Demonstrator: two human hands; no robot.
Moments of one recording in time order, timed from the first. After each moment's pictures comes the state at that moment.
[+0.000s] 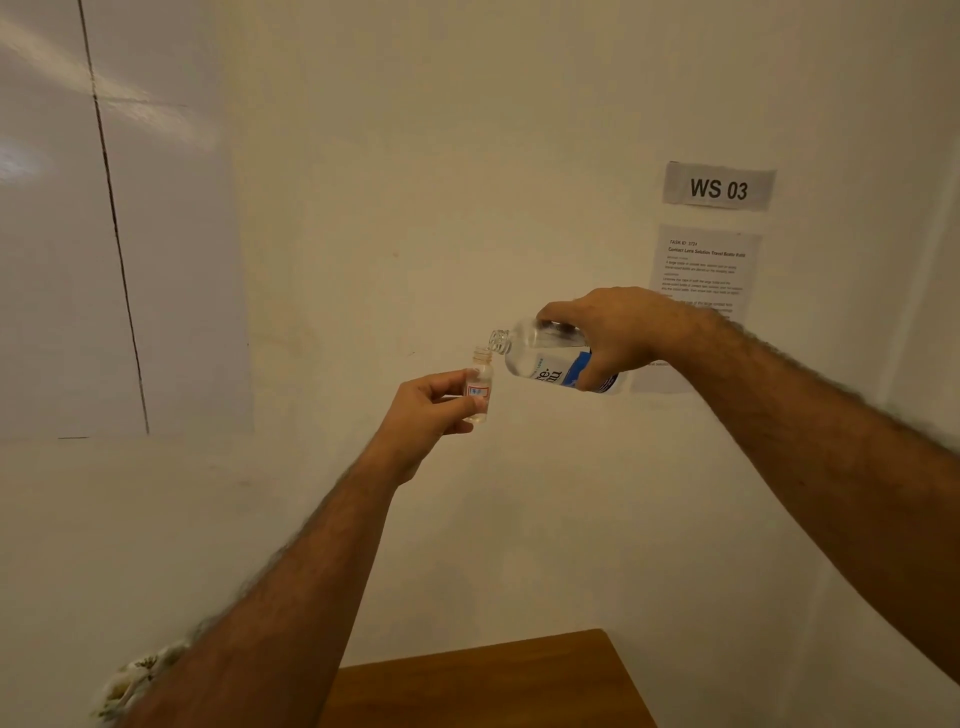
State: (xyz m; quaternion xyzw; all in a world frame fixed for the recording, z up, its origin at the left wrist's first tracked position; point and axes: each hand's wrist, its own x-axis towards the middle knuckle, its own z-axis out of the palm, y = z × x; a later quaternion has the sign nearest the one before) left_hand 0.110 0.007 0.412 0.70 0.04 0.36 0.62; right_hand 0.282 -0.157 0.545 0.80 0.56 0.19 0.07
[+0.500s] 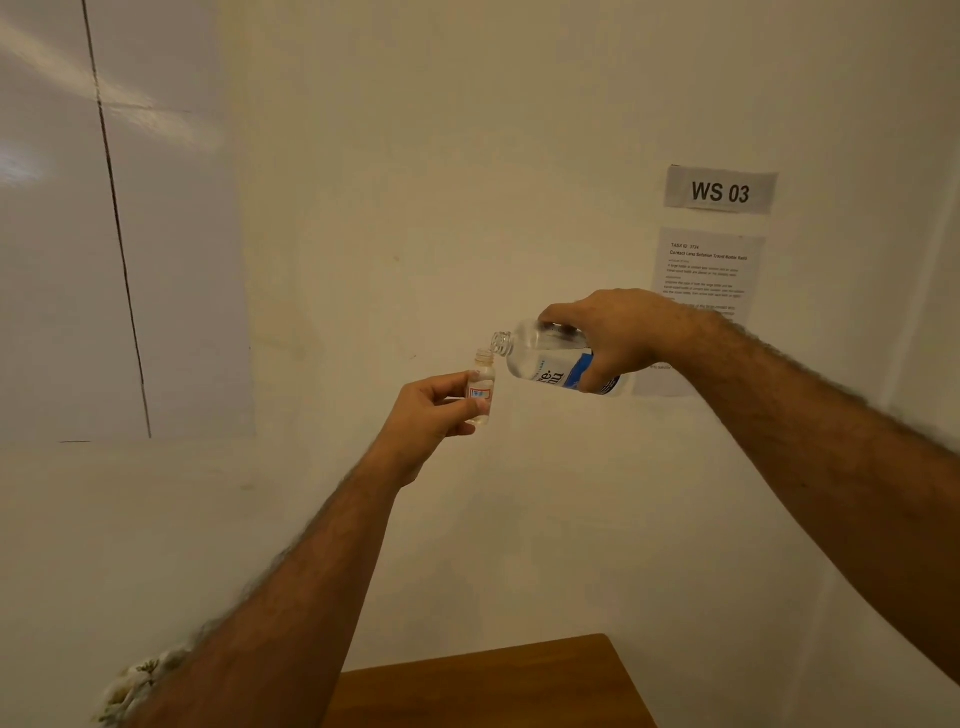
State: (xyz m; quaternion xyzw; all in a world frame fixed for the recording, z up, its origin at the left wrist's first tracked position) left_hand 0.112 0.009 0.412 0.70 0.04 0.36 0.61; right_hand 0.282 -0.157 0.547 0.80 0.56 0.19 0.07
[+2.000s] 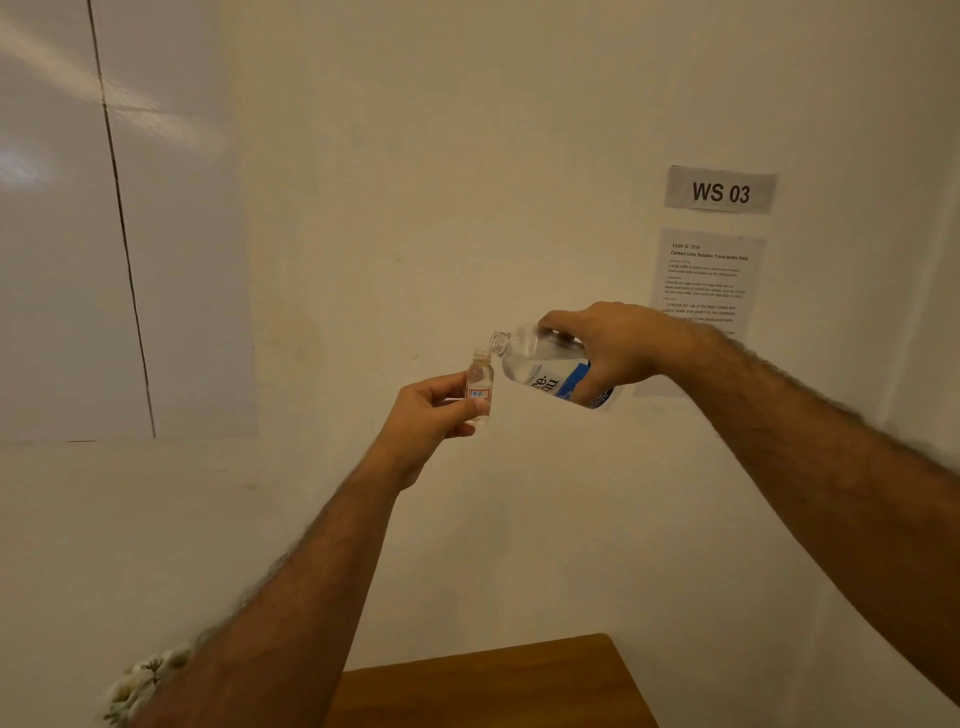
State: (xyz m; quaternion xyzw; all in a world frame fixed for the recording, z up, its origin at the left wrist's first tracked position) left_hand 0.105 0.005 0.413 0.70 0.03 0.36 0.61; right_hand 0.279 -0.158 0.535 0.80 0.58 0.16 0.01
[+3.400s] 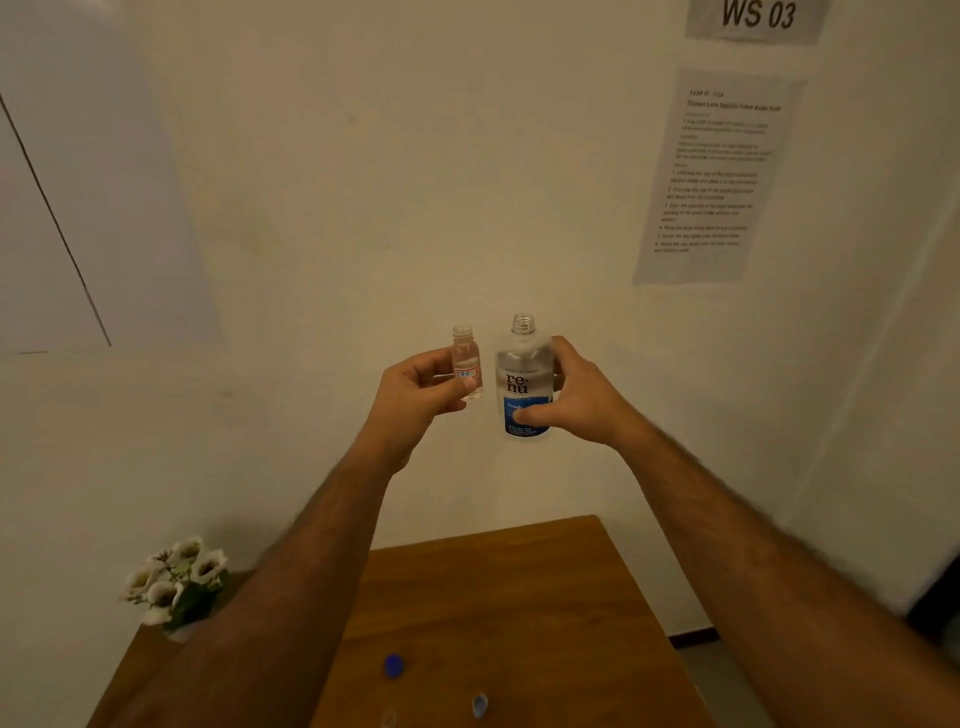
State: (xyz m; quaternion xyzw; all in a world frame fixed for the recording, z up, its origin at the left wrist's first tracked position) left_hand 0.116 -0.012 0.324 0.70 0.10 0.34 0.62; right_hand 0.287 -0.156 0.323 0.74 0.49 -0.09 -0.46
